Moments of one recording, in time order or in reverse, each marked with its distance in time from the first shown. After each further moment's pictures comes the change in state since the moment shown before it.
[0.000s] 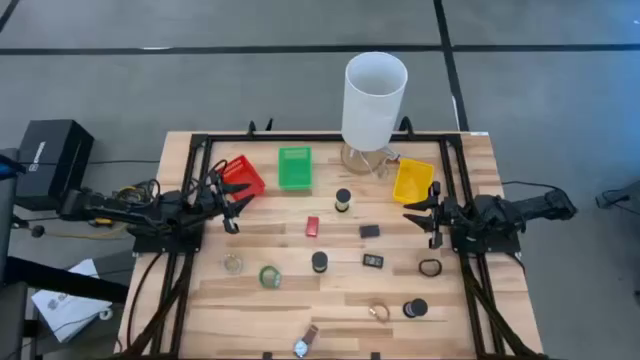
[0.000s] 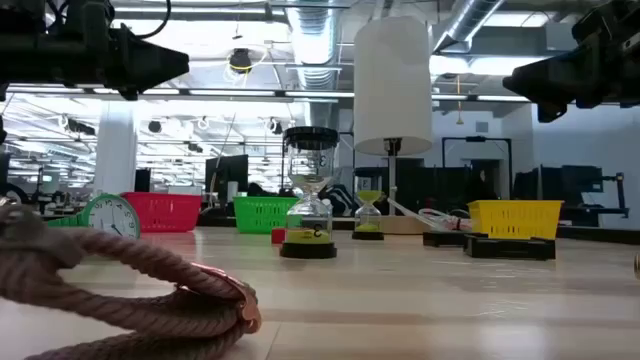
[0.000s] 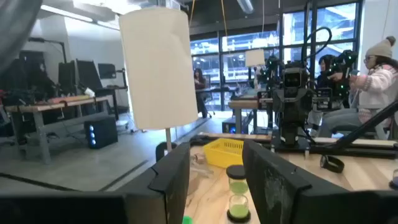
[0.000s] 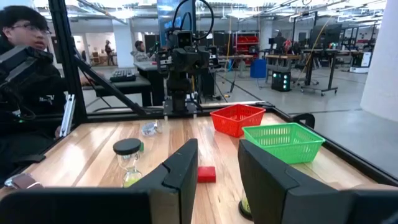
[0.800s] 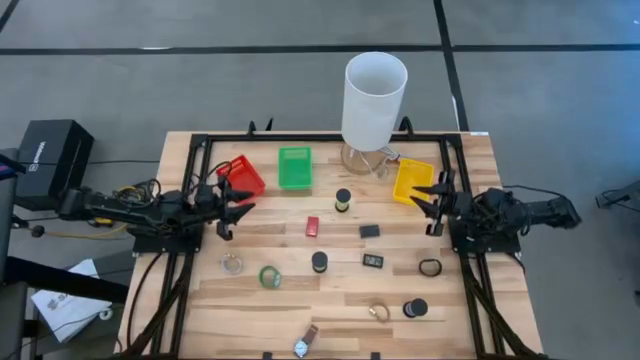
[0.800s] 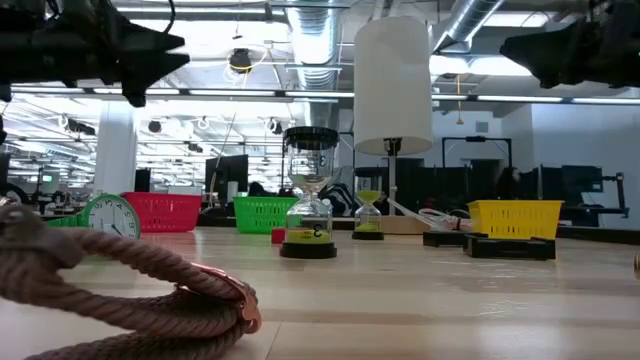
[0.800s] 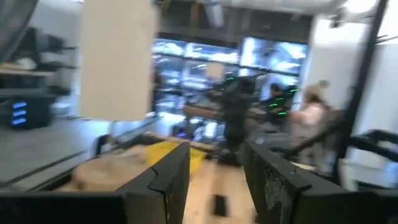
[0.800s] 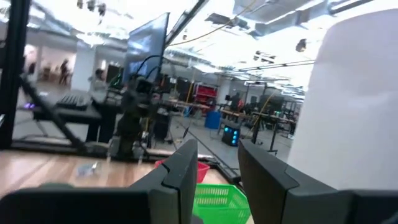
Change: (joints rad) left arm 0.000 0.026 0.000 0.055 0.194 -0.261; right arm -0.118 0.000 0.002 0.239 0.003 -0.308
